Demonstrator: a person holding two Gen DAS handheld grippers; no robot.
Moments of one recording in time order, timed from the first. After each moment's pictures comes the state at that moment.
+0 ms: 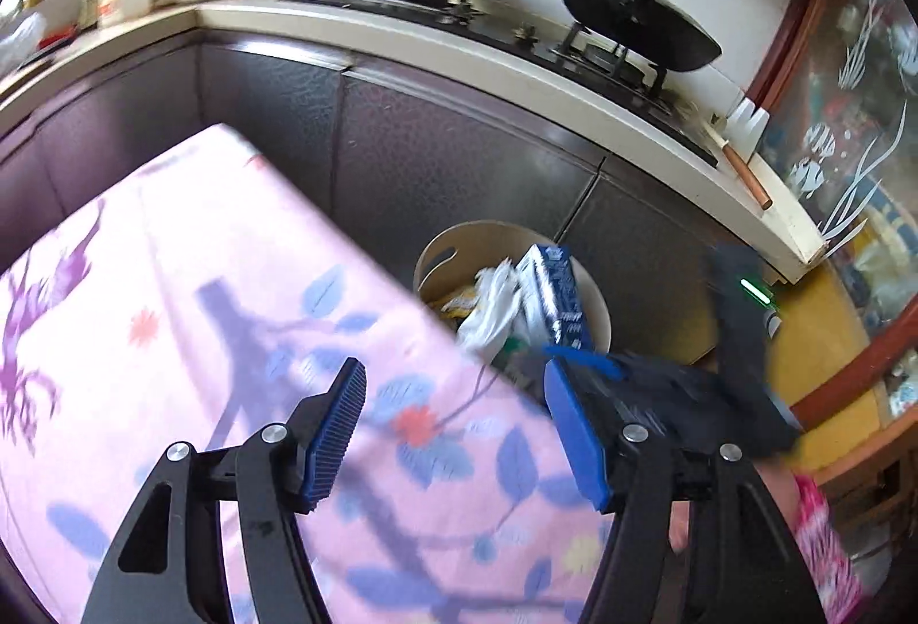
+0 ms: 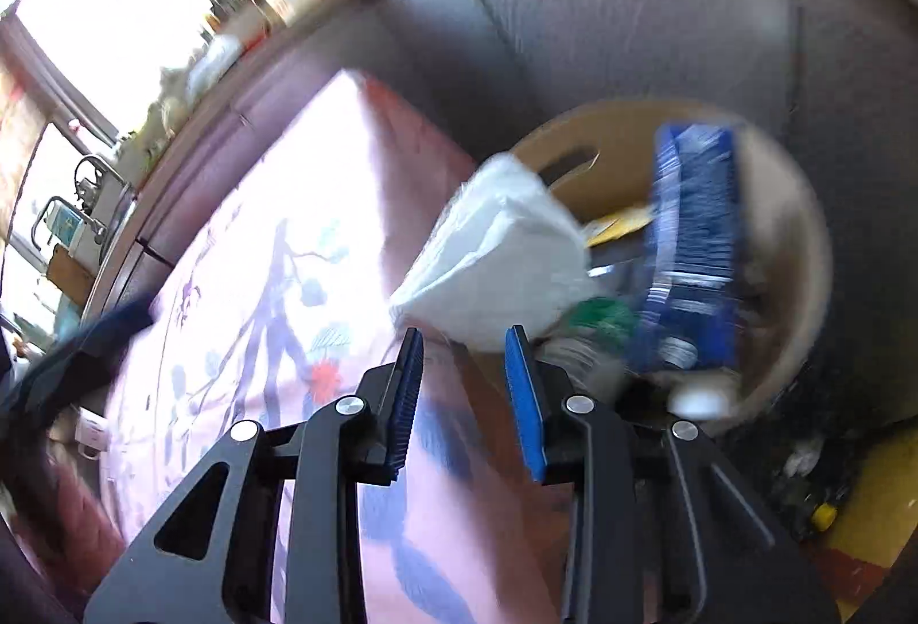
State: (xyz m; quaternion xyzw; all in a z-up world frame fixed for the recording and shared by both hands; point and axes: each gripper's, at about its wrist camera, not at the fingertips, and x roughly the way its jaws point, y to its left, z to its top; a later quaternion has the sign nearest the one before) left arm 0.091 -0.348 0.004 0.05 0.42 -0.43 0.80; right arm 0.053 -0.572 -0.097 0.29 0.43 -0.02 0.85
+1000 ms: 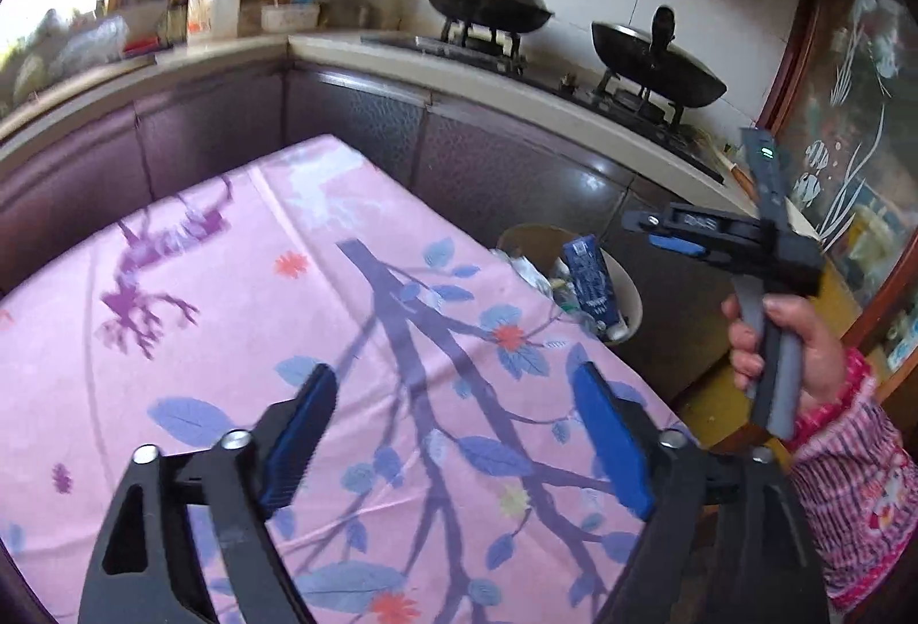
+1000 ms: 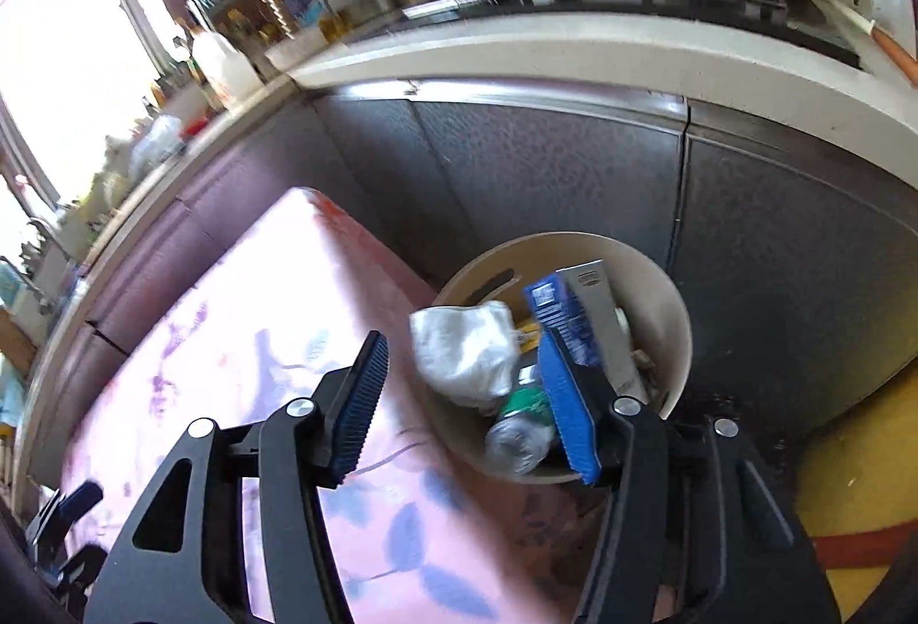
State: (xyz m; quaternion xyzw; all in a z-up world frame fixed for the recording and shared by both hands) left arm 0.042 -0.235 0.022 0.05 0.36 -0.39 0.85; right arm 0.000 -0.556 0.008 0.25 0.33 -0.16 0.89
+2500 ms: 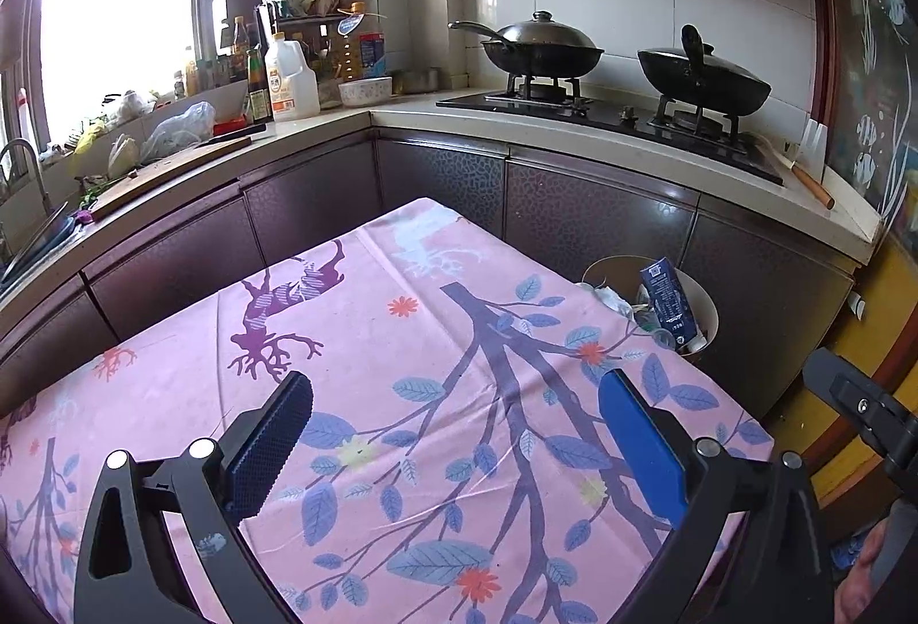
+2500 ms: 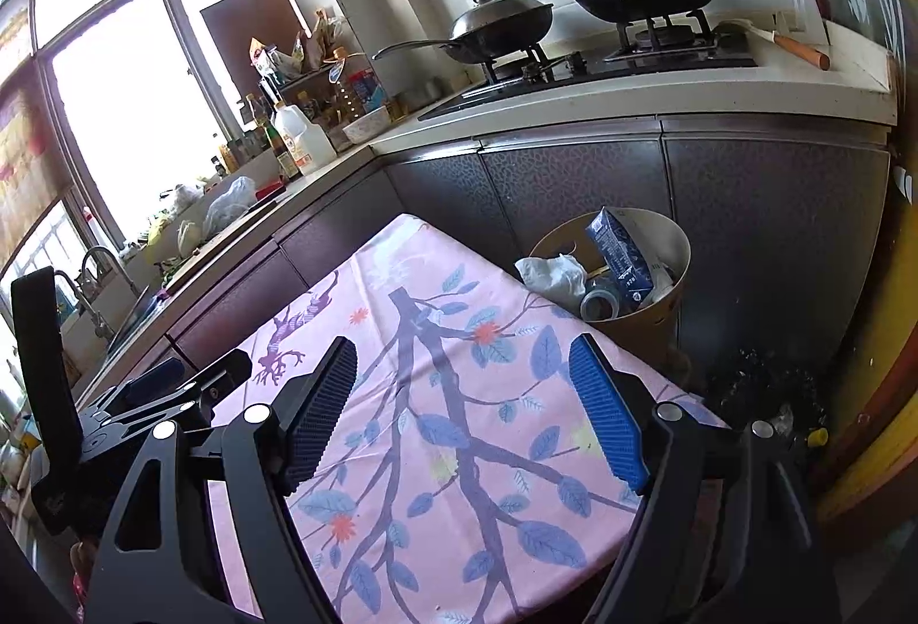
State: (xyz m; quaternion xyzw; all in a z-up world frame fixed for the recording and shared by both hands) left arm 0.001 -0.210 0.046 0.11 0.28 -0.28 0.91; right arm -0.144 -0.385 0.030 0.26 0.21 -0.17 0.93
